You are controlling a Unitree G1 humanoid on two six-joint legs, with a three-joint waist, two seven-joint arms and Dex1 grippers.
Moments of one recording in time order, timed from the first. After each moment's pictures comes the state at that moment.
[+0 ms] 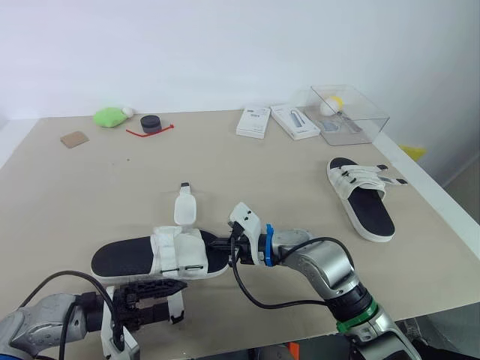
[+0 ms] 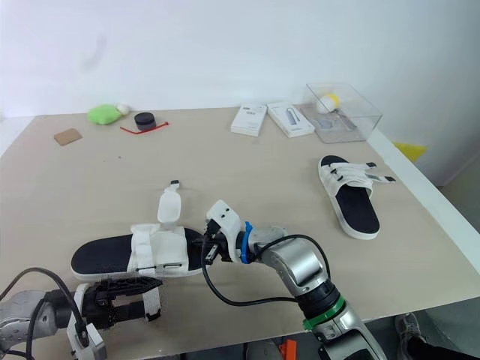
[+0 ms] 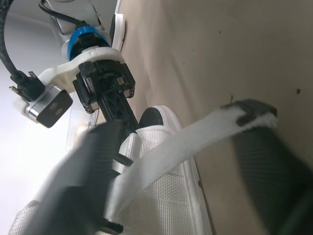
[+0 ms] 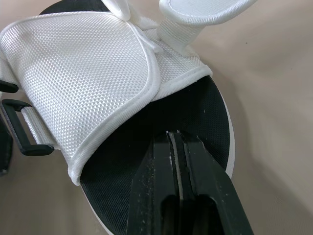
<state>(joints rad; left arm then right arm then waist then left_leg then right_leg) 0.17 0.81 0.03 0.06 0.50 -1.34 -0.41 -0.44 -0.29 0.40 -0.18 0.34 0.86 0.69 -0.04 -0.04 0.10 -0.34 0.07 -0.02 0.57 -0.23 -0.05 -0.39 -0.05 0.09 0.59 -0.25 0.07</state>
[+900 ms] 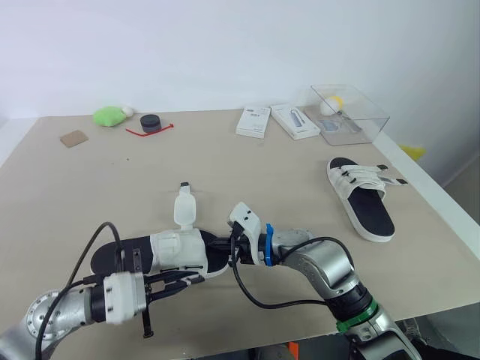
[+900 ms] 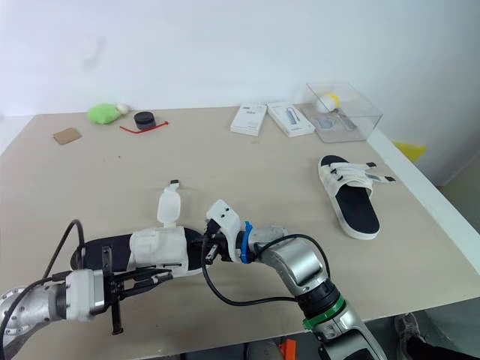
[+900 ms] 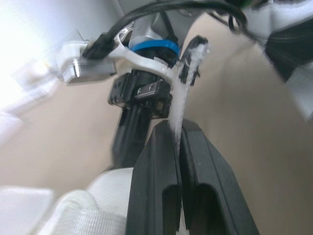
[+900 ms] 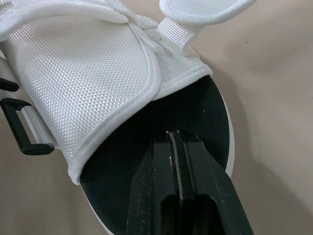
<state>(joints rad) 0.28 1.14 -0.24 -0.47 -0.72 -0.36 -0.68 -0.44 -0.29 0.41 -0.18 0.34 0.86 0.70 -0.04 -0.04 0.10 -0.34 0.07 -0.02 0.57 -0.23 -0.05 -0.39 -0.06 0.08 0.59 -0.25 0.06</state>
